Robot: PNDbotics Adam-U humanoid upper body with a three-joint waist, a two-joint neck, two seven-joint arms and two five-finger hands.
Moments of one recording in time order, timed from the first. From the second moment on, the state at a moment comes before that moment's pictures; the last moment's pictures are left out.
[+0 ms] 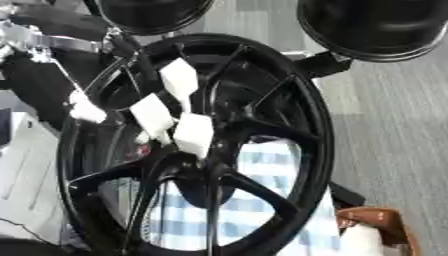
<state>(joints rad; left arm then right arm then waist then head) -0.84 0.96 -0.54 -1.63 -0.14 -0.36 -0.75 0.04 -0.30 0.02 -1.98 0.14 -0.07 -0.42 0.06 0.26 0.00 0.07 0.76</state>
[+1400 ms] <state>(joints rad) -0.86 0.90 -0.62 -1.60 -0.14 -0.40 -0.71 0.04 -0.29 0.02 -1.98 0.12 -0.06 -0.42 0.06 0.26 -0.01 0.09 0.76</state>
